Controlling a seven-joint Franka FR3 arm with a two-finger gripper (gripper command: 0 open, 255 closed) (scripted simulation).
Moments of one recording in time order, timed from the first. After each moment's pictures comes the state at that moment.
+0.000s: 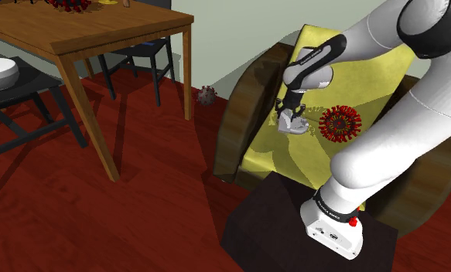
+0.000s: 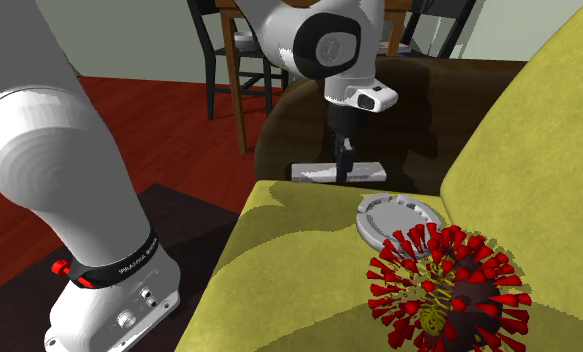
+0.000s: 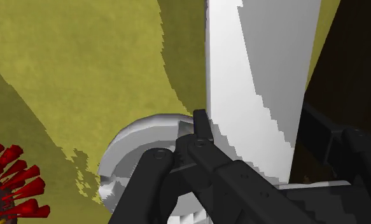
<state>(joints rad) -0.41 -0.08 -0.25 -2.54 -0.06 2.46 0.51</state>
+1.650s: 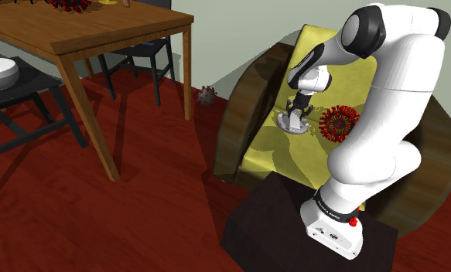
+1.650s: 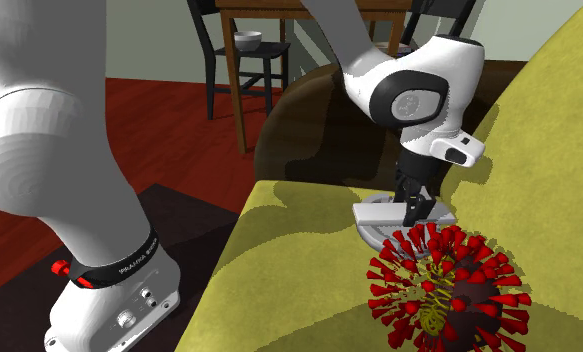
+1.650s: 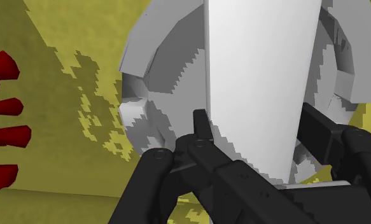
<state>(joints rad) -0.56 0.34 -0.32 -2.19 0.15 2.52 0.14</state>
